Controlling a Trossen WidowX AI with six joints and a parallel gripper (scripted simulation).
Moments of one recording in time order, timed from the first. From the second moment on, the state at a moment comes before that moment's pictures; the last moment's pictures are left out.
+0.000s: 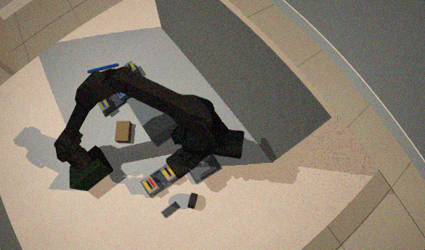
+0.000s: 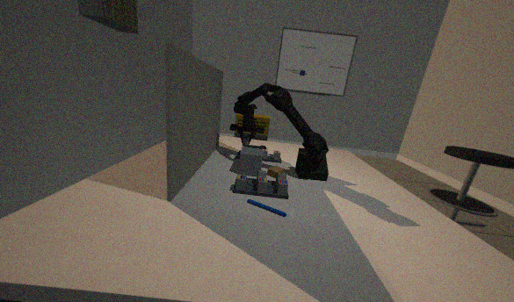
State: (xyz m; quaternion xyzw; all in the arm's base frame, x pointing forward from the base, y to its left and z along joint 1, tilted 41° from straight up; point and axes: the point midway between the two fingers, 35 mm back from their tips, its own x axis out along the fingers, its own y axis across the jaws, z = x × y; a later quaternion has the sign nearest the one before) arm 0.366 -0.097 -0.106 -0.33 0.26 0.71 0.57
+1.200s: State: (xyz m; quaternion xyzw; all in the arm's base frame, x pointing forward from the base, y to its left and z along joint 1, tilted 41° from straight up) arm 0.360 -0.079 -0.125 -0.33 0.26 0.71 0.57
